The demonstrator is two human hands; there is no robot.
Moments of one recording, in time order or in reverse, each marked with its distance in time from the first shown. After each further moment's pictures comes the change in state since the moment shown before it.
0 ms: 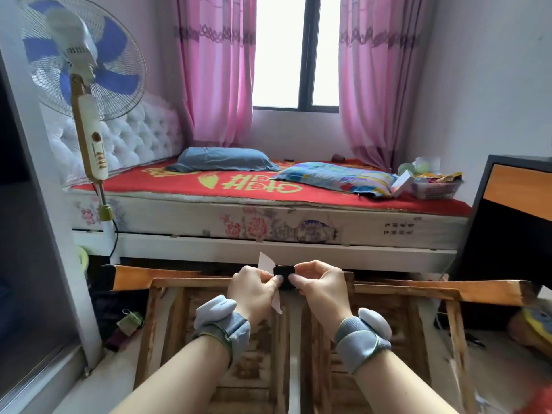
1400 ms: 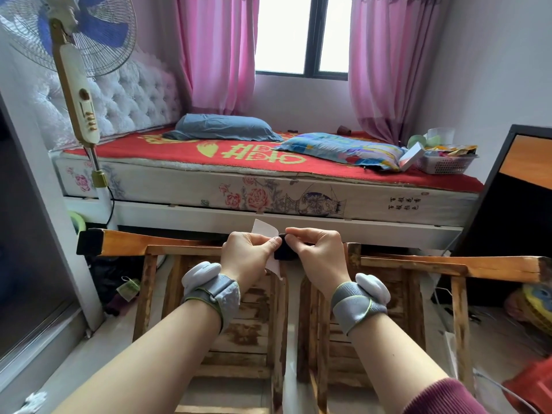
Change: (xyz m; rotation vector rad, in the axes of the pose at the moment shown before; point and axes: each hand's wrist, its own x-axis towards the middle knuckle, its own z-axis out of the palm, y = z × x) left_hand 0.014 -0.012 0.008 -0.381 0.020 -0.147; right_hand 0.013 0.005 0.008 -0.054 -0.062 -0.120
